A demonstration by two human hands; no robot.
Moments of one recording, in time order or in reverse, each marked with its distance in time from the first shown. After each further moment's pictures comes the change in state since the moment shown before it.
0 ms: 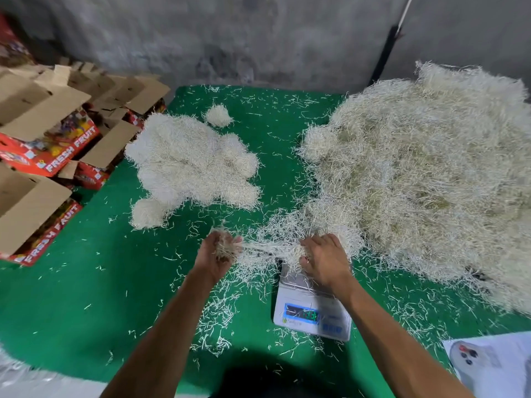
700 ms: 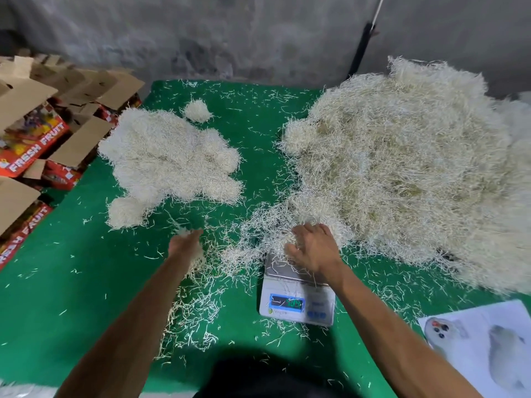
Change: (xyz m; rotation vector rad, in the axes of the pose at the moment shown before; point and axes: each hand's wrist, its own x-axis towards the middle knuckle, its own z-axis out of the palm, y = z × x) left_hand 0.036 0.019 -0.023 1.255 0.363 0.251; right_hand -0.011 0.009 -0.014 0.069 -0.015 0.079
